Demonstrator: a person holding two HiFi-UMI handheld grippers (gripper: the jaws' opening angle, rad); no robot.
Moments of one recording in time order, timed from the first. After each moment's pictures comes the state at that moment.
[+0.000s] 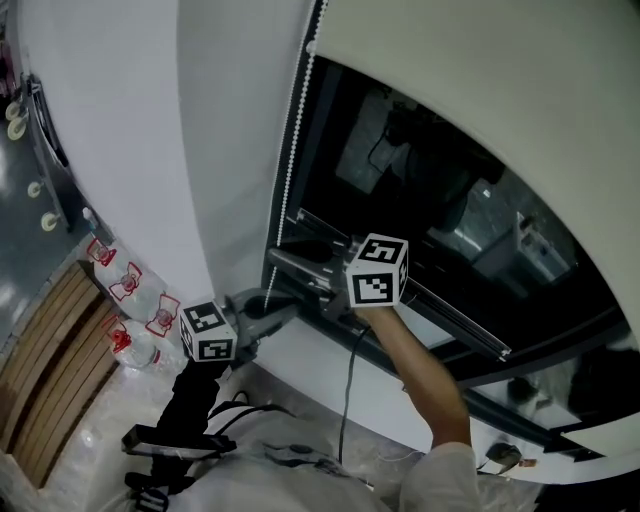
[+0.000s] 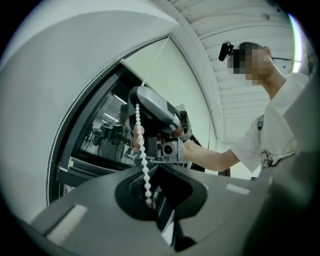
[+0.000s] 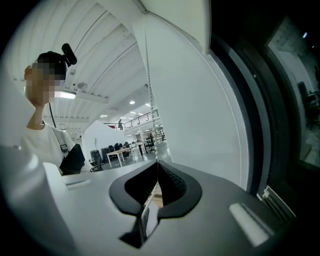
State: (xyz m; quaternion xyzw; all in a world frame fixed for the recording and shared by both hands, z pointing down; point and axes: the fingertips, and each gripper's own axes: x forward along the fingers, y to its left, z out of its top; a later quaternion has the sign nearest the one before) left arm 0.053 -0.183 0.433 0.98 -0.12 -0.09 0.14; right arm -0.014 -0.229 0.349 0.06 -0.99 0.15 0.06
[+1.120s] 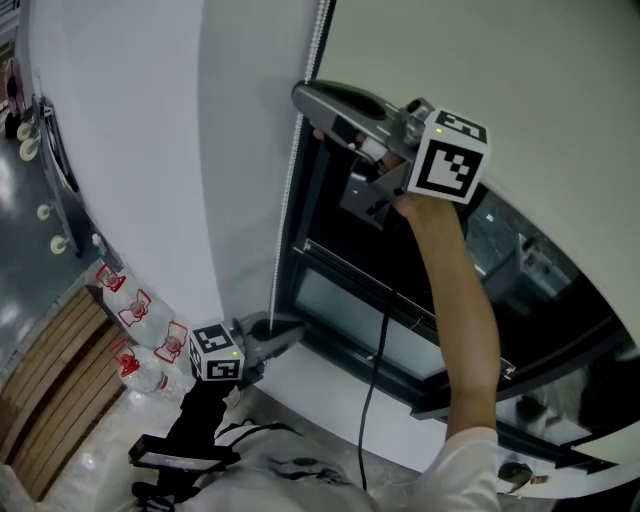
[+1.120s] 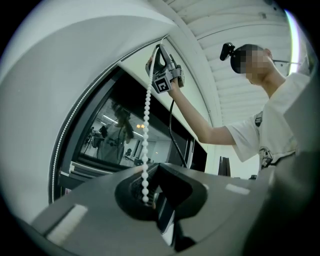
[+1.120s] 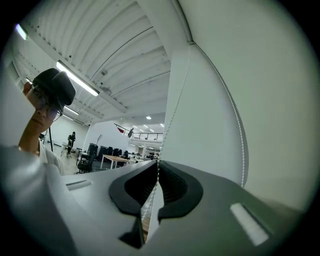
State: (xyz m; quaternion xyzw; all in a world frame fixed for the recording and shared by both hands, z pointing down) left arm 0.053 -0.184 0.428 0.98 -0.12 -0.09 0.13; right arm -0.023 -0.262 0.065 0.05 -0.99 -0.07 -0.06
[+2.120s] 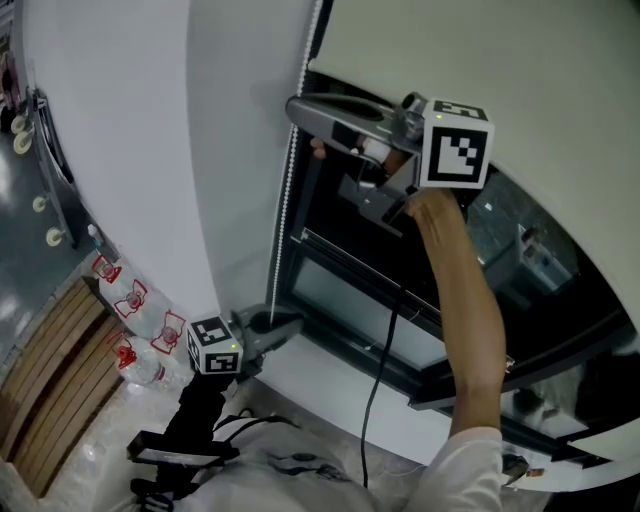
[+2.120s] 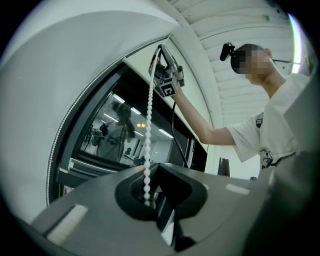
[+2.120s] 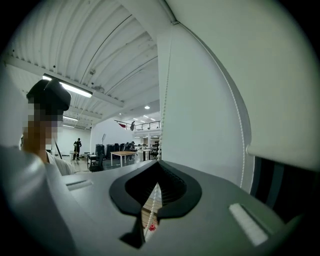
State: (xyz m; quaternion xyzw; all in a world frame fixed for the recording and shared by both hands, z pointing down) left arm 0.054 -0.182 0.436 0.98 -0.12 -0.09 0.14; right arm -0.030 -0.252 0.099 0.01 -1.00 0.02 0.02
